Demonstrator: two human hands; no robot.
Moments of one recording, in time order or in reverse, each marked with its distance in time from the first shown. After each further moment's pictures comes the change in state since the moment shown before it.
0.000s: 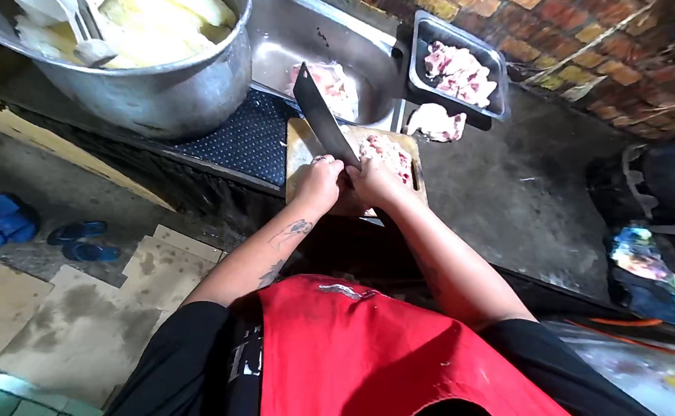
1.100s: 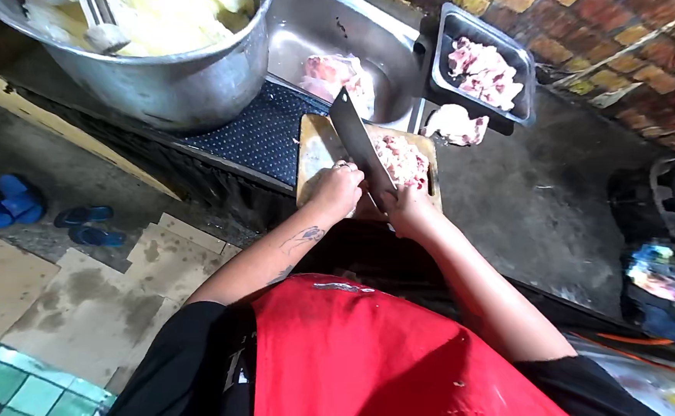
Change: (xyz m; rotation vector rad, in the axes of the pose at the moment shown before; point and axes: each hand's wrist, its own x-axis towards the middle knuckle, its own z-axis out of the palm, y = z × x) left_hand -0.002 -0.002 0.008 -0.019 -0.039 0.139; right_hand -0.035 0.023 0.001 -0.060 -0.029 0.121
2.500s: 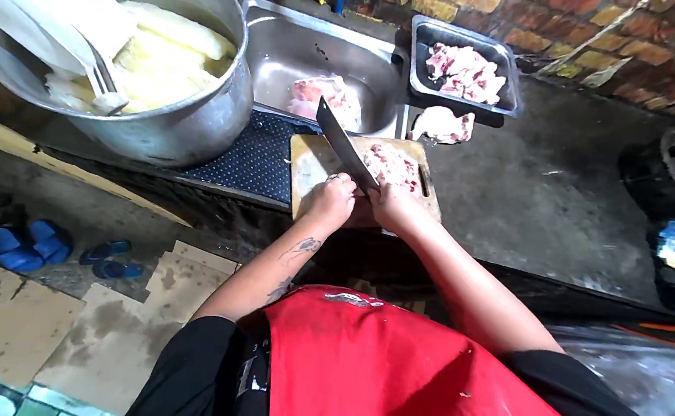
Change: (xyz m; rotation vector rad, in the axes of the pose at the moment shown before) left_hand 0.003 0.001 0.003 0.010 0.011 0.039; right_hand 0.012 -0.008 0.000 -0.033 0.086 -0.031
